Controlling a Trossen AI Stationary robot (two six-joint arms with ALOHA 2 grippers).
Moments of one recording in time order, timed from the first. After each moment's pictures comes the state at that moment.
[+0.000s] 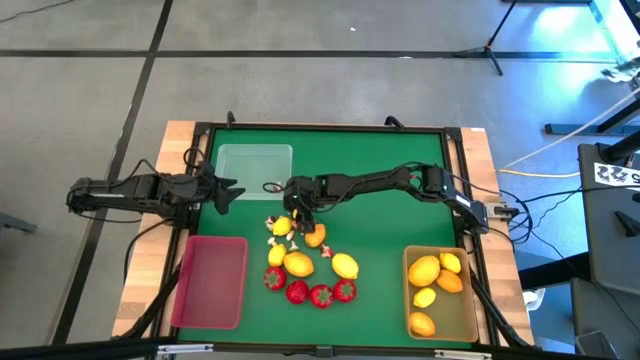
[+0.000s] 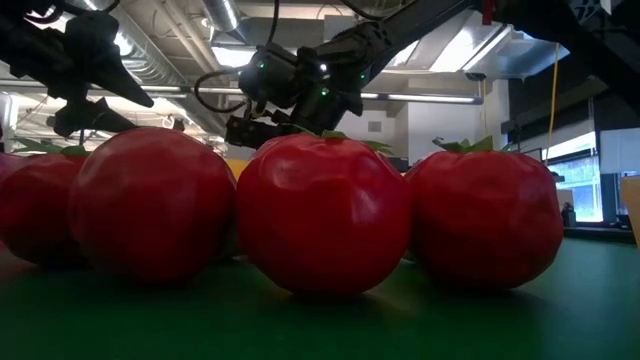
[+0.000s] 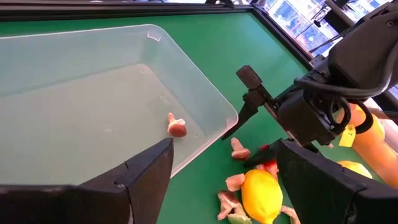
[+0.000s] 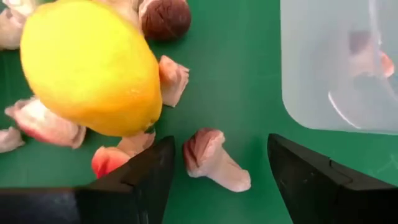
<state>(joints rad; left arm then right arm) -0.03 0.24 0.37 -0.65 -0.46 -0.83 -0.07 2.32 1.76 -0.41 -0.02 -0.19</state>
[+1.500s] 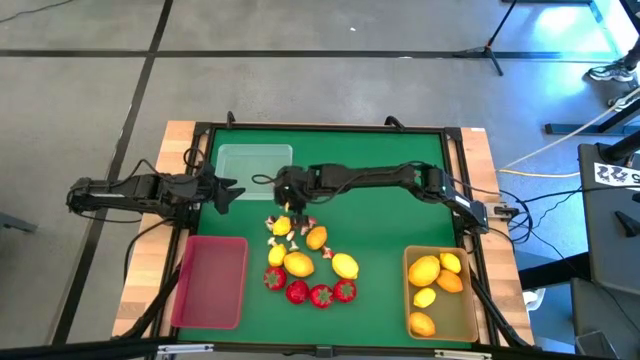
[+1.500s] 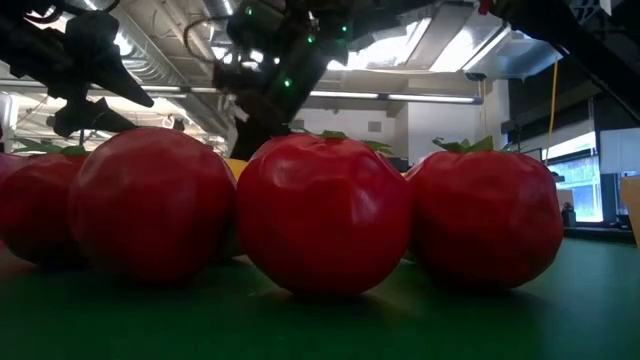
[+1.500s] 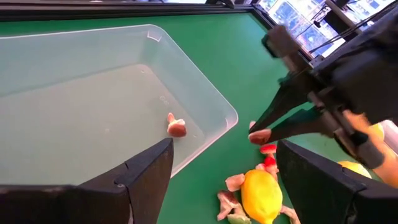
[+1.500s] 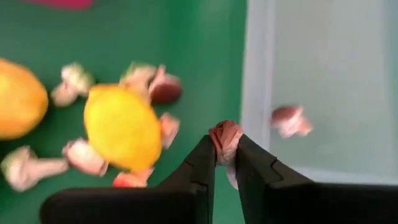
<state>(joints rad) -0.03 0.24 0.37 -0.65 -0.46 -0.83 -0.07 2.32 2.04 -0.65 -0.01 -0.25</state>
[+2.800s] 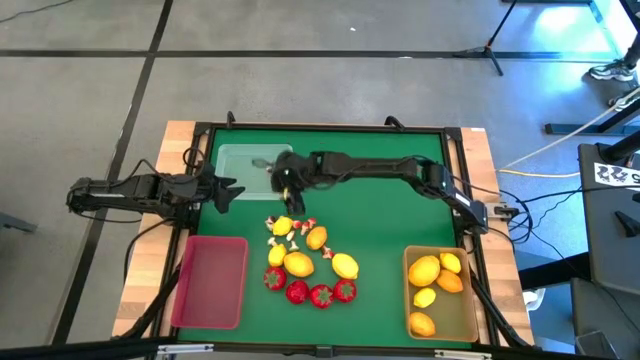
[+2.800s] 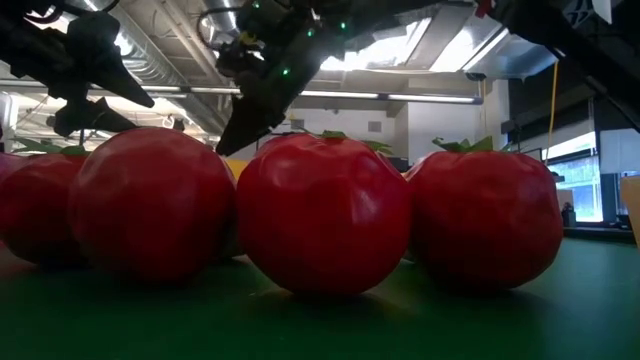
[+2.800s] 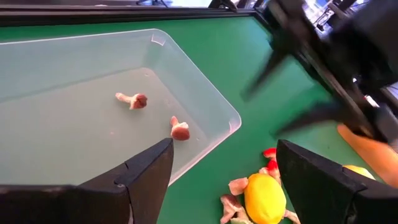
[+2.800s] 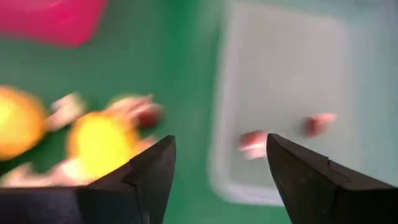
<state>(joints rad) -0.03 0.24 0.37 -0.65 -0.48 -0.83 -0.11 2.32 2.11 -0.66 -0.08 -0.30</state>
